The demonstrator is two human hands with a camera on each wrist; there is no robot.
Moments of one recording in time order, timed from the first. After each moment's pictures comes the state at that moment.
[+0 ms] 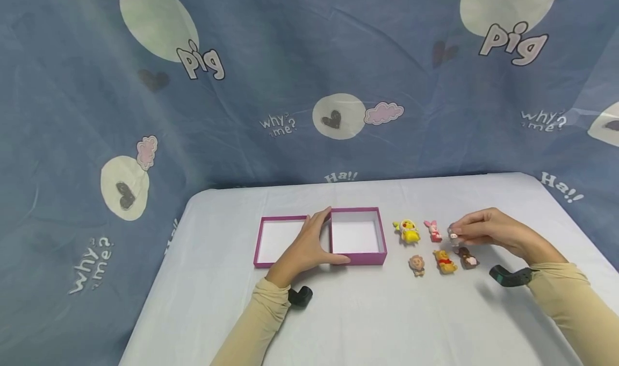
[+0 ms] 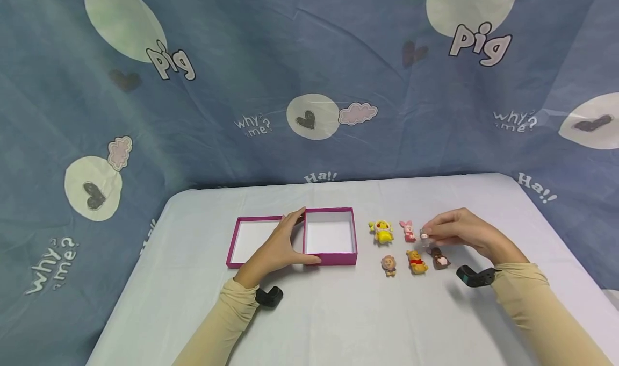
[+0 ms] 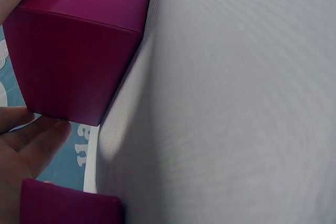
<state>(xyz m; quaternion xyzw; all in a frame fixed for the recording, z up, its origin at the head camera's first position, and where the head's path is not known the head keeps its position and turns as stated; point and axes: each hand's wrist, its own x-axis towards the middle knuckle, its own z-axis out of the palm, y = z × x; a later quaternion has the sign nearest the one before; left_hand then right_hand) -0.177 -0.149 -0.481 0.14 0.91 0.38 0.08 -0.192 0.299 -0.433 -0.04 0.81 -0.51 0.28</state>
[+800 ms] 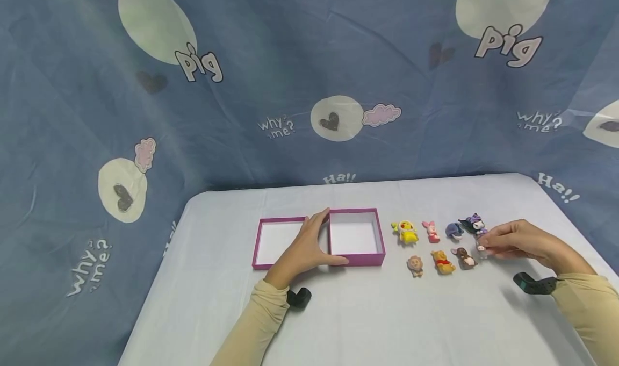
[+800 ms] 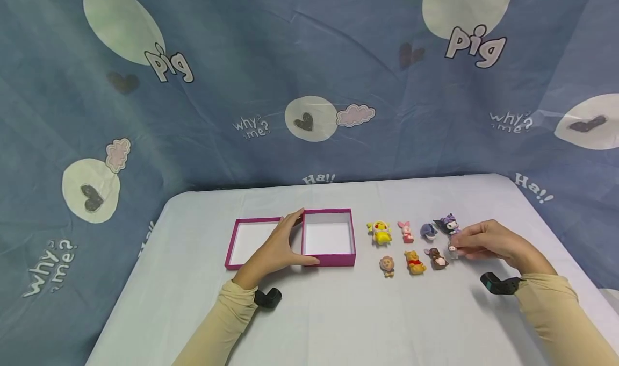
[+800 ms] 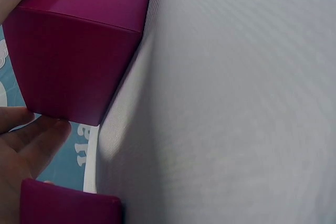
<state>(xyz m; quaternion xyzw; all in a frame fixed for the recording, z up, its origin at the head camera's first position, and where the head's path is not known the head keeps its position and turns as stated) -0.177 -0.150 -0.482 0.14 0.91 0.38 0.08 -0.175 0.351 -0.444 0.01 0.82 -0.48 0.30</state>
